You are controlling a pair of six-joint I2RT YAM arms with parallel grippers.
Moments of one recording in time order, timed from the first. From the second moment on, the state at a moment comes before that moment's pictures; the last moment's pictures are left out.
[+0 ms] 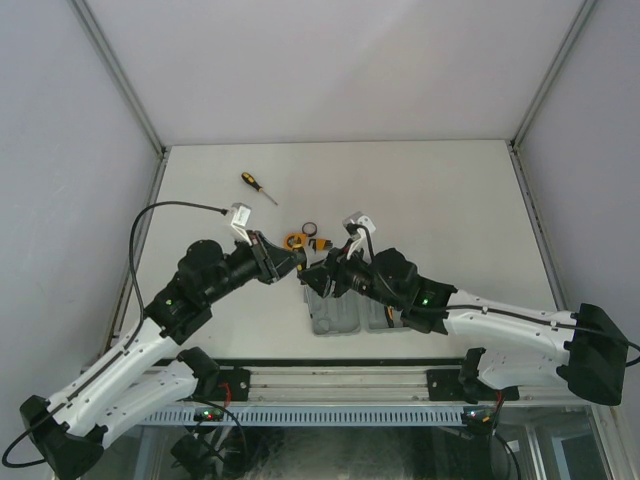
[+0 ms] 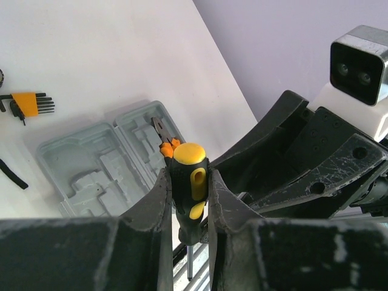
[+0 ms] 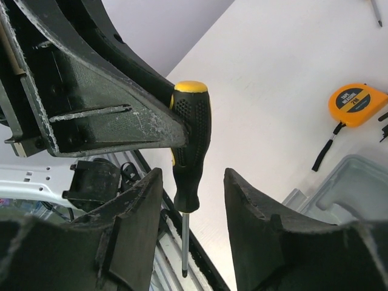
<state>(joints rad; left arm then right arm) -0.68 0.72 0.68 -0.13 0.17 -0.73 1.09 1.16 0.74 0.27 0.08 0.58</state>
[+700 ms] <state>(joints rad) -0.68 0.72 0.68 -0.16 0.13 -0.73 1.10 1.19 0.74 0.25 0.08 0.60</state>
